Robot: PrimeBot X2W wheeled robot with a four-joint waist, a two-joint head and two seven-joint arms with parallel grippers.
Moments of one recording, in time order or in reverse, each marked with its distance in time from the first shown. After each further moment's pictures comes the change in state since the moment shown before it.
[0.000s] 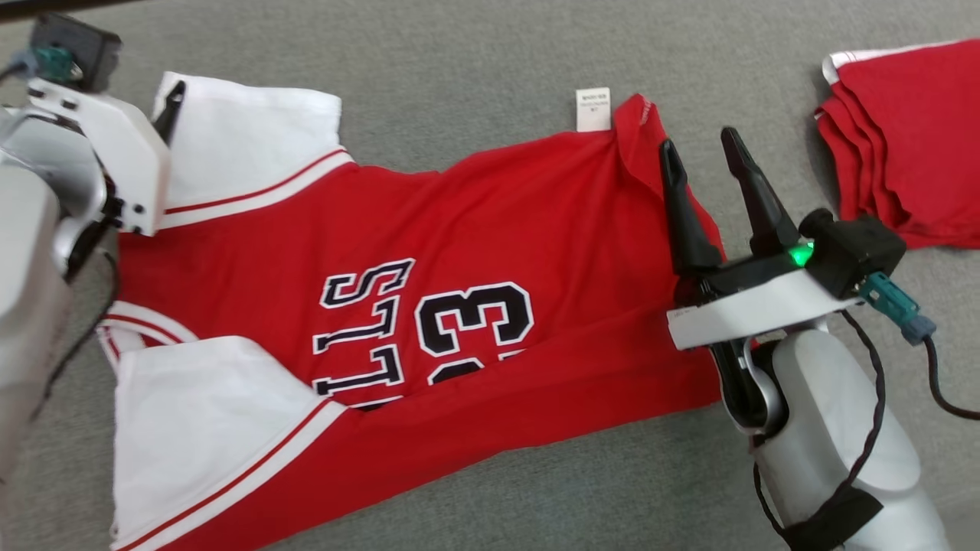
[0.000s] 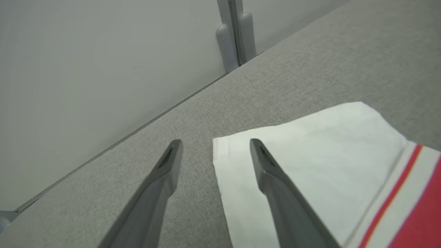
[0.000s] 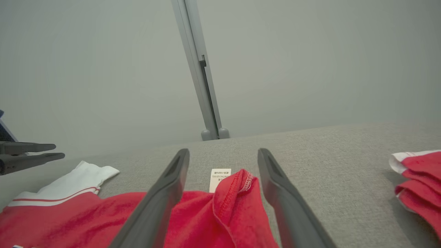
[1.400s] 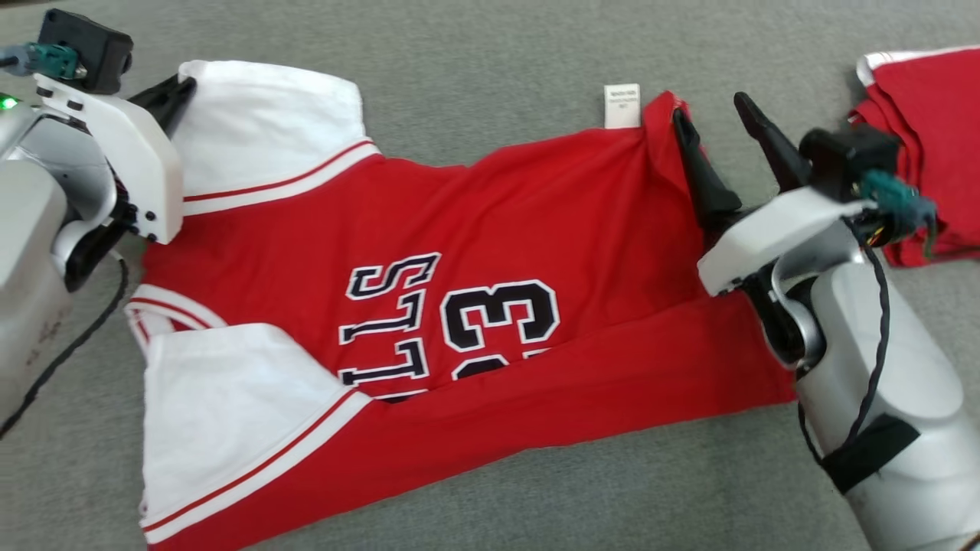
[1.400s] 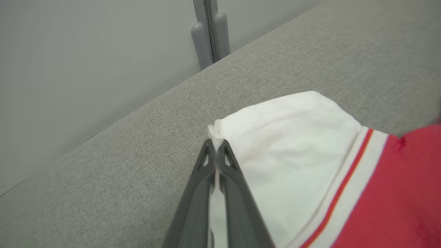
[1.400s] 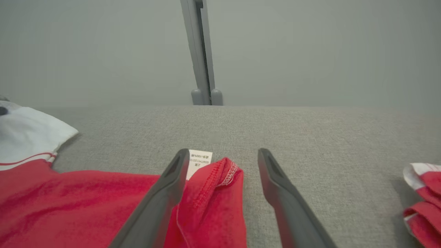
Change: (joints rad) left arm -0.171 0.139 -0.556 -0.008 -0.539 0.000 -0.076; right arm -0.178 -0.082 0.030 0.136 -0.009 0.000 0.218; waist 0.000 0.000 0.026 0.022
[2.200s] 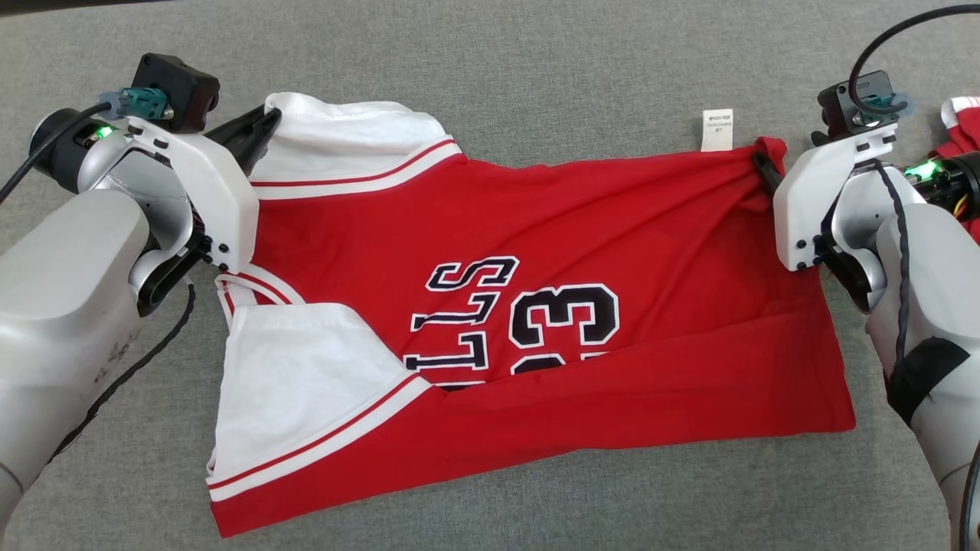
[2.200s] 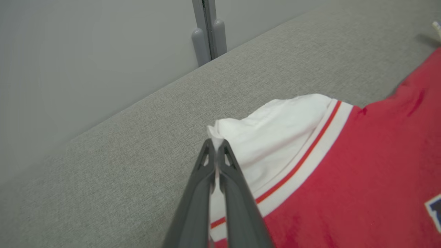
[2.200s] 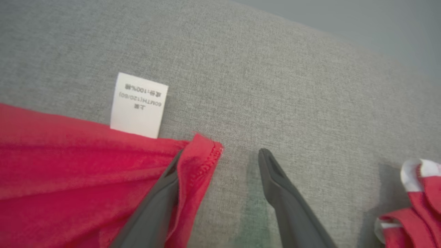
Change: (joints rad) left arm 0.016 -0.074 -0.120 -0.007 -0.073 0.000 -0.105; right arm -0.232 -0.109 0.031 0.393 -0.157 0.001 0.381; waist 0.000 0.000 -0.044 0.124
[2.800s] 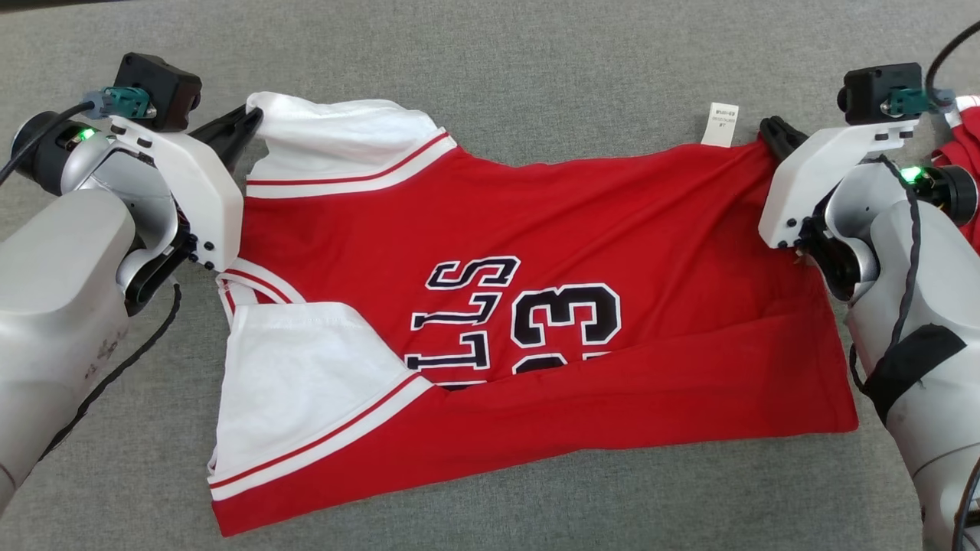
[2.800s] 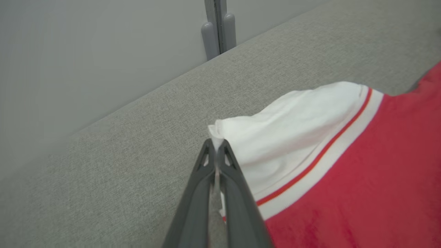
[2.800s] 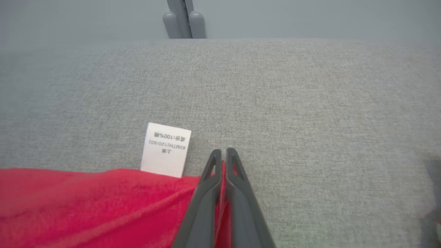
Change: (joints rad) left arm -0.019 0.002 -0.044 0.046 -0.035 0.000 -0.019; right arm -0.012 0.064 -0.088 0.043 0.131 0.000 -0.106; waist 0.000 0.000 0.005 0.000
